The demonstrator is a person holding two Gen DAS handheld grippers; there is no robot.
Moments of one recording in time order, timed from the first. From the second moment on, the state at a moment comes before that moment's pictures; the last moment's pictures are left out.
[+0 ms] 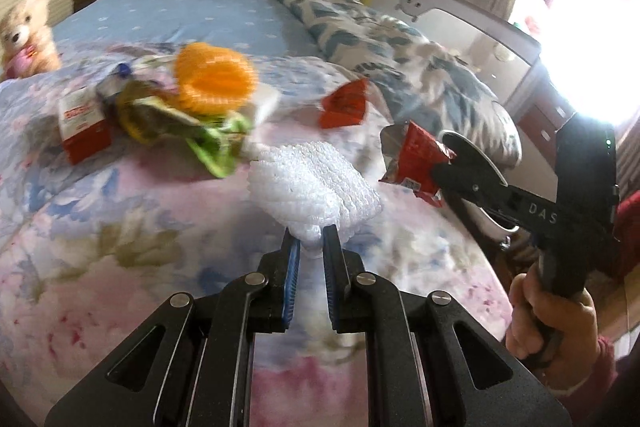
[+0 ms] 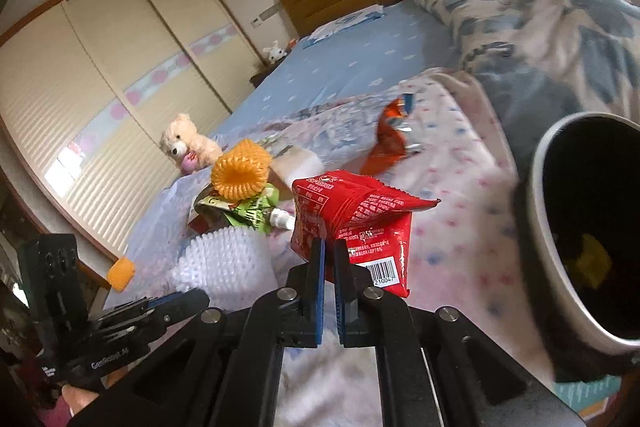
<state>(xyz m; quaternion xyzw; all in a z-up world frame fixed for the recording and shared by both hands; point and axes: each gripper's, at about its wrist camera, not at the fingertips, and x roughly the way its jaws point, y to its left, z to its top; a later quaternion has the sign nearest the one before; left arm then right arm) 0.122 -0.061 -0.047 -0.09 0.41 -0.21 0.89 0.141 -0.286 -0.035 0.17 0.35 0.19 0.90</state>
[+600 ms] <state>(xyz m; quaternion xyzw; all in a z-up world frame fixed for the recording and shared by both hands) 0.114 -0.158 -0.029 -0.04 0.40 -0.29 0.87 0.087 -0.387 -0.027 0.21 0.32 0.12 0.92</state>
